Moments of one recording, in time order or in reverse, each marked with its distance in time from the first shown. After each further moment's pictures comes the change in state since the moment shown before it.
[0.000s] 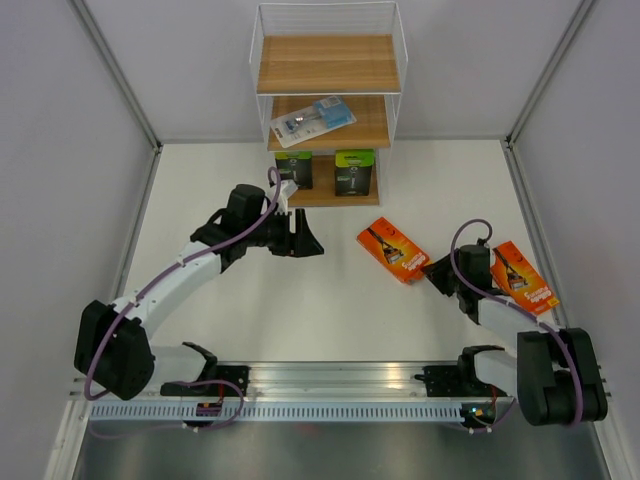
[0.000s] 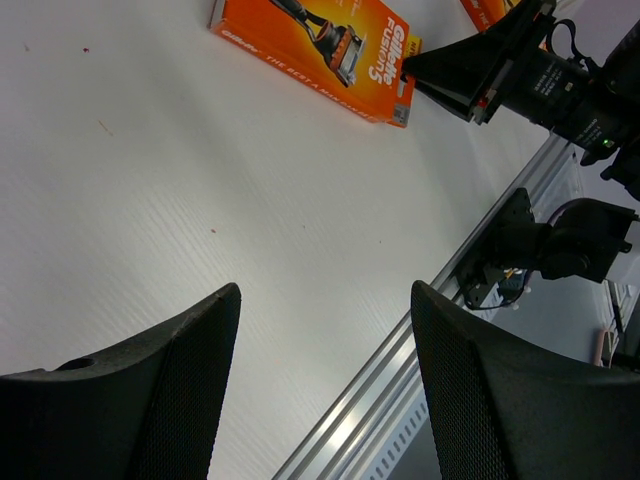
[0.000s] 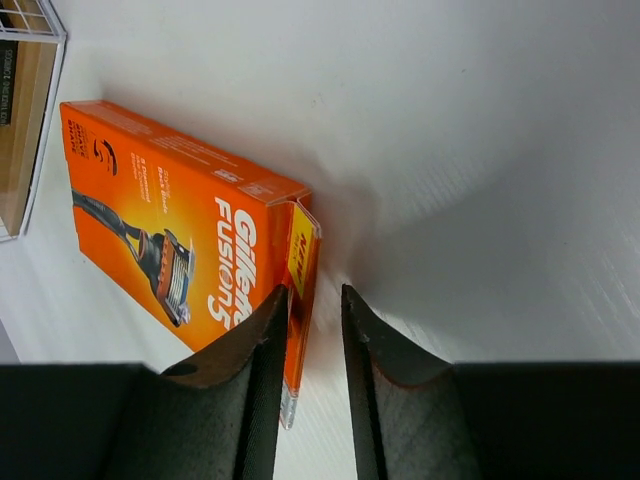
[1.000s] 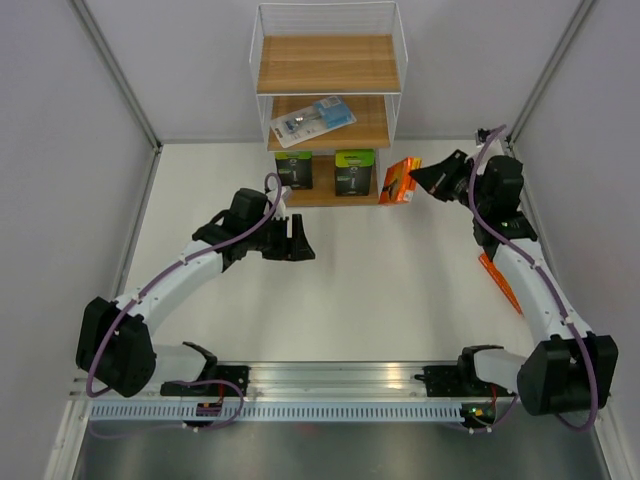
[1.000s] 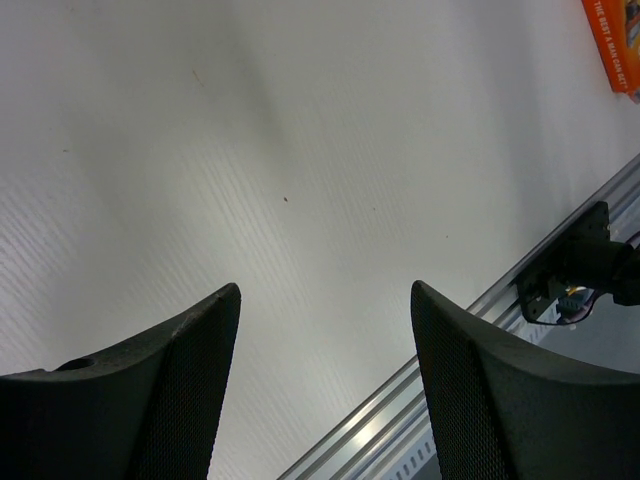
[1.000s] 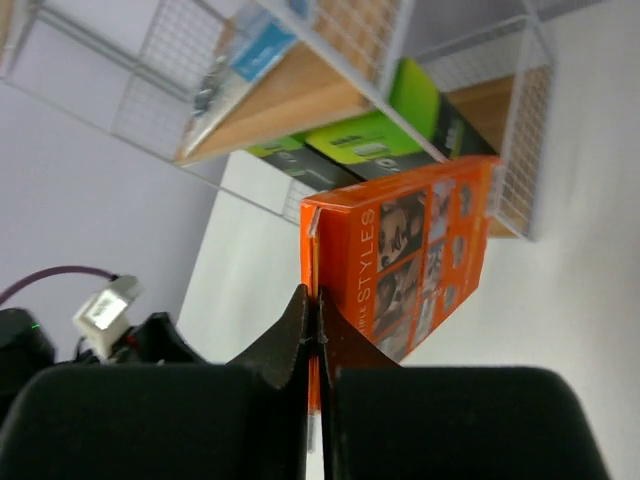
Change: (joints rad) left arm 0.000 0.019 0.000 -0.104 -0.135 0.031; right arm 0.008 0.040 0.658 -0.086 -0.349 -0.240
